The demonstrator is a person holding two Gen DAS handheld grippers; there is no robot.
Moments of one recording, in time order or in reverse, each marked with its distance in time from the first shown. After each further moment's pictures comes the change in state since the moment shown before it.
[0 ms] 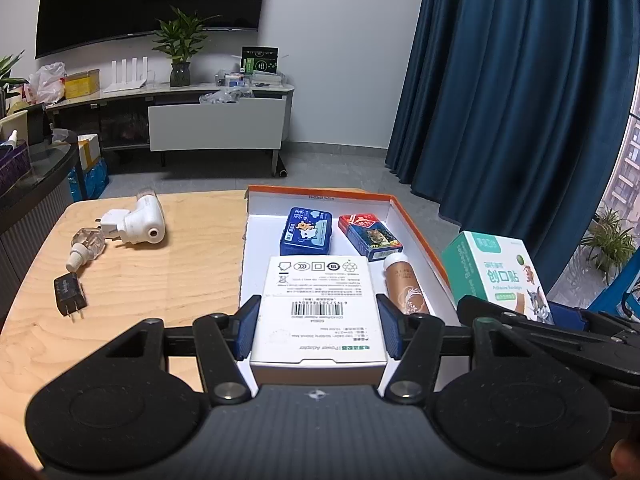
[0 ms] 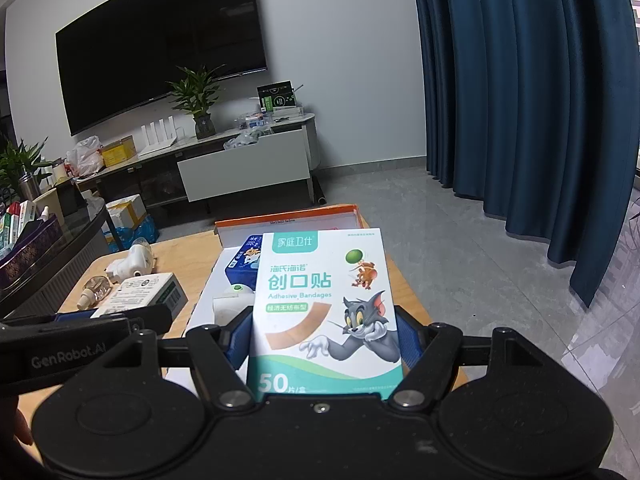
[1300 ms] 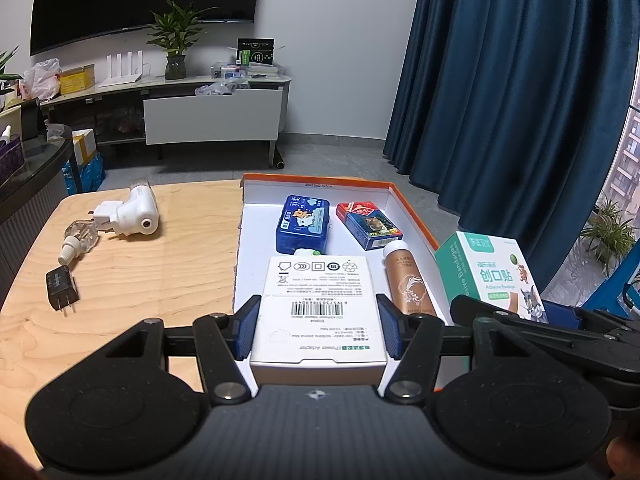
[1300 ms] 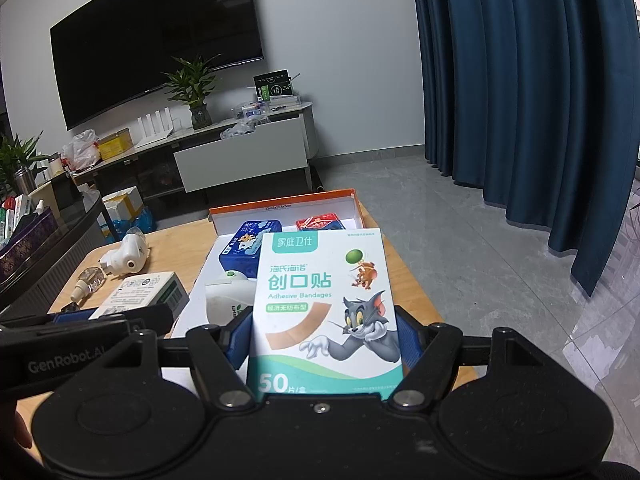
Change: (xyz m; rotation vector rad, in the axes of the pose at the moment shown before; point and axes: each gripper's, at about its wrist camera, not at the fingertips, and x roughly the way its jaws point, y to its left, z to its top) left arm 0.011 -0.001 -0.003 0.010 0.023 -0.003; right arm 0.006 0.001 -0.007 0.006 0.023 -0.002
